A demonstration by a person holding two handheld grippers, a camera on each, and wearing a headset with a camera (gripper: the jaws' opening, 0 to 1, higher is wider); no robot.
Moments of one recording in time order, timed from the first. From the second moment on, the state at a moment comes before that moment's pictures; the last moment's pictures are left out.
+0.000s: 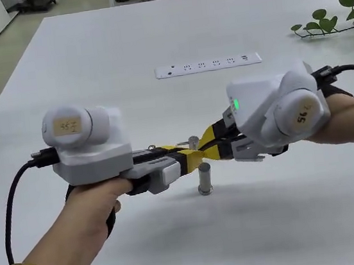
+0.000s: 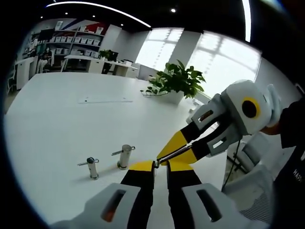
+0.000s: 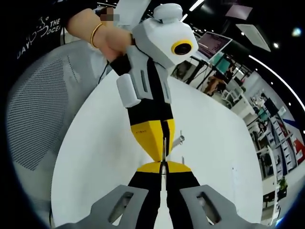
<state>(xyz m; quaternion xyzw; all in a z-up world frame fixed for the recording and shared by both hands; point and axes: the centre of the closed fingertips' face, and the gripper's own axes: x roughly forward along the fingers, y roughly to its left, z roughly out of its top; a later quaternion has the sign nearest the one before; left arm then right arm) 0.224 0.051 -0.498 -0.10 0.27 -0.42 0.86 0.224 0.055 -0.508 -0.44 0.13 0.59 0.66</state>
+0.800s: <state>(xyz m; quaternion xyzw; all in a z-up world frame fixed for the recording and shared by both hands) 0.223 0.053 -0.500 -0.14 0.28 -0.42 0.85 0.221 0.057 -0.508 -0.43 0.13 0.59 0.67</state>
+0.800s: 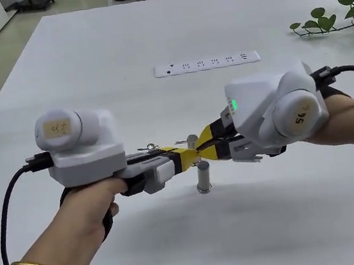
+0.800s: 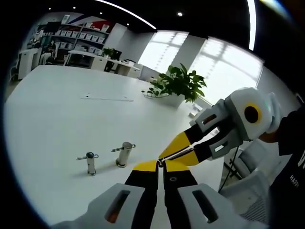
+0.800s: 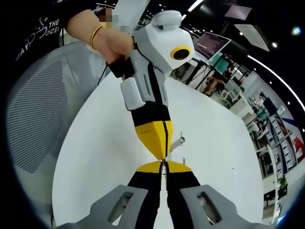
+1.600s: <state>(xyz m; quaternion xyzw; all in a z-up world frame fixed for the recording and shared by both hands) 0.214 0.072 -0.500 -0.08 0.22 -0.45 0.86 0.221 0.050 -0.505 -0.12 0.26 0.59 0.76</state>
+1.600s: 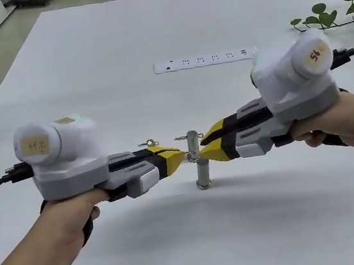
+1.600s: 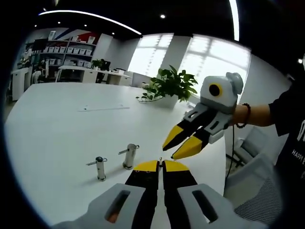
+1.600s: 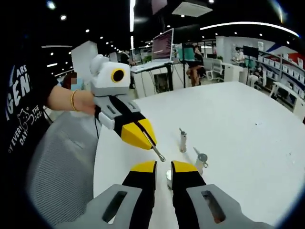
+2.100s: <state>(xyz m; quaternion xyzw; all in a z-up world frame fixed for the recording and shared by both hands) 0.199 0.073 -0.505 -0.07 0.20 -0.50 0.84 0.199 0.046 -0.501 -0.02 0.29 0.63 0.73</state>
